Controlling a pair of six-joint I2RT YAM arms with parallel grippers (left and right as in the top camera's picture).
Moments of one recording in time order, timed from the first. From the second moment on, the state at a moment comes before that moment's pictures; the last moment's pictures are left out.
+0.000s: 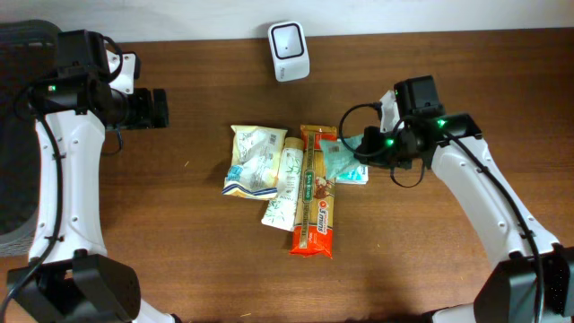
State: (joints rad) left arm 0.14 1.75 1.76 -1.12 0.08 0.08; right arm 0.16 1.61 1.28 -0.86 -0.38 0.31
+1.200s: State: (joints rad) left arm 0.14 1.75 1.76 -1.12 0.08 0.08; right arm 0.48 2.59 2.34 -0.11 0.55 -0.78
